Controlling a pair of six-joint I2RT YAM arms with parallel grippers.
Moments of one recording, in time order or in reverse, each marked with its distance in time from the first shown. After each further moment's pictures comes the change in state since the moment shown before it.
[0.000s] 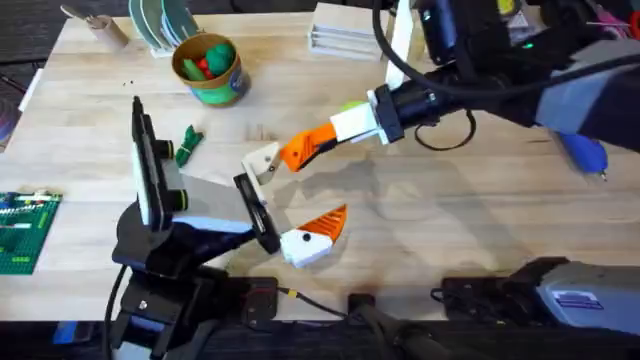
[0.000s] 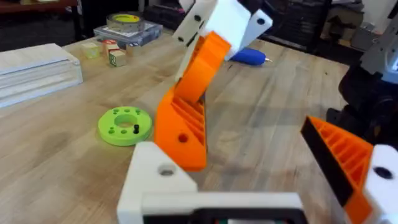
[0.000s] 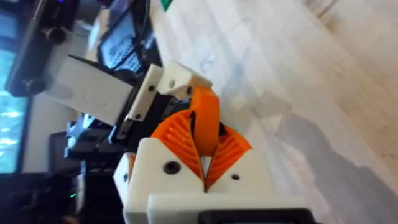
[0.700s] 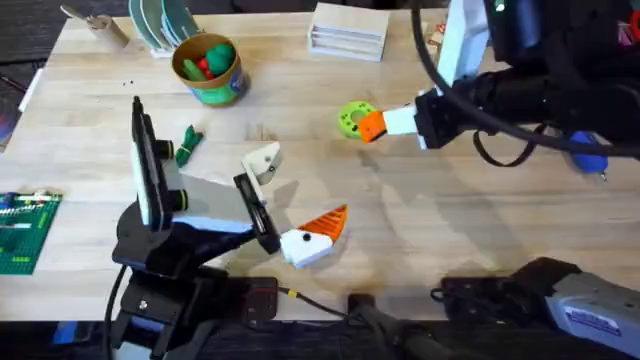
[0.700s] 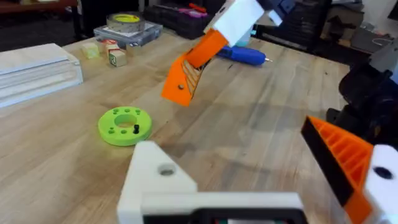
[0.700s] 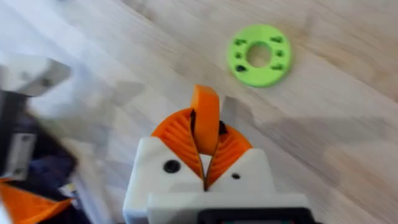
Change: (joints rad) left arm 0.000 0.000 0.000 0.000 0.000 0.000; right arm 0.000 -0.286 -0.001 -0.303 0.748 -0.131
